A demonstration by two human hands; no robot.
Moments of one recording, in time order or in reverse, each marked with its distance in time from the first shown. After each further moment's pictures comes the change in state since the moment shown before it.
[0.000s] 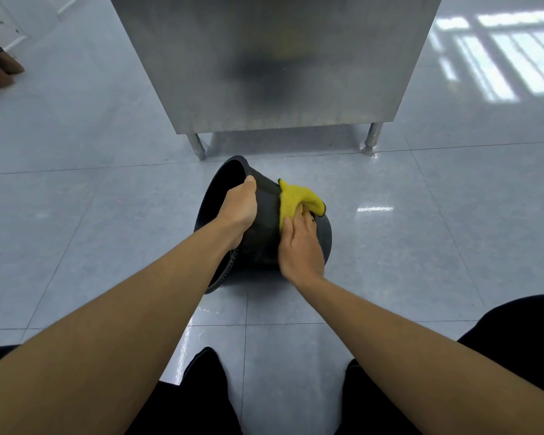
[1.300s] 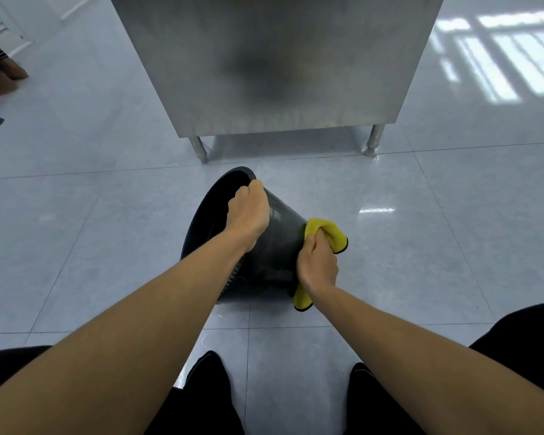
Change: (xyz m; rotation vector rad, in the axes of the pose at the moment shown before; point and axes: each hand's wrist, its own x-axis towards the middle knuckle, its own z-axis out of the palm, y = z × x) left_hand -0.018 0.009 0.013 0.124 0.161 0.079; right_hand -0.010 0.017 -0.007 0.100 0.054 0.419
